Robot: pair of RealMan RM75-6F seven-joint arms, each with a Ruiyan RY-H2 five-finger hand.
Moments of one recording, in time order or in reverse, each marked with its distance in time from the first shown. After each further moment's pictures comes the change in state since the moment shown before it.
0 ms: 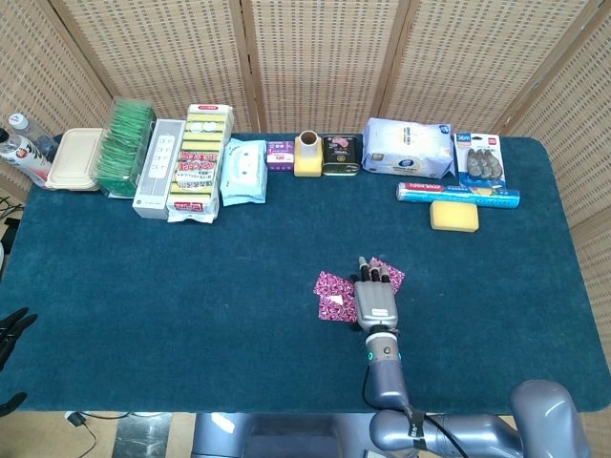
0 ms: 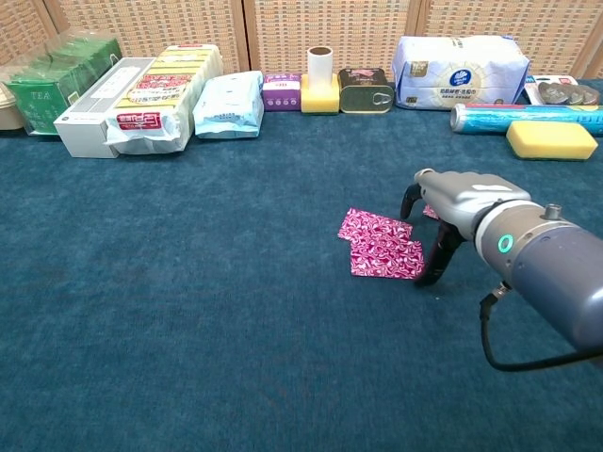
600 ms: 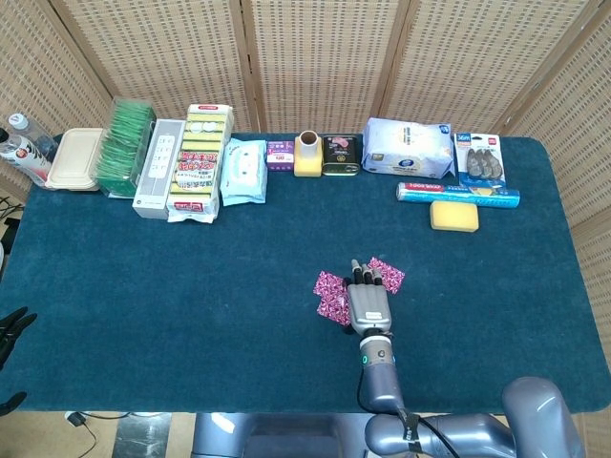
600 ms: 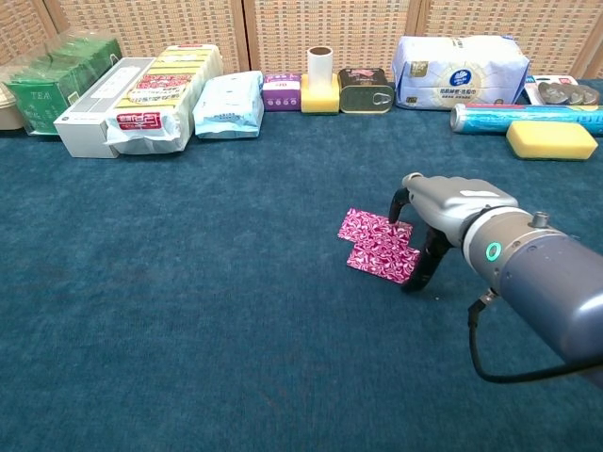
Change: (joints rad) left arm -0.003 0.002 -0.001 0.001 -0.005 -0.005 -0.004; right arm 0.028 -0.020 -0.024 0.005 0.000 0.021 0.026
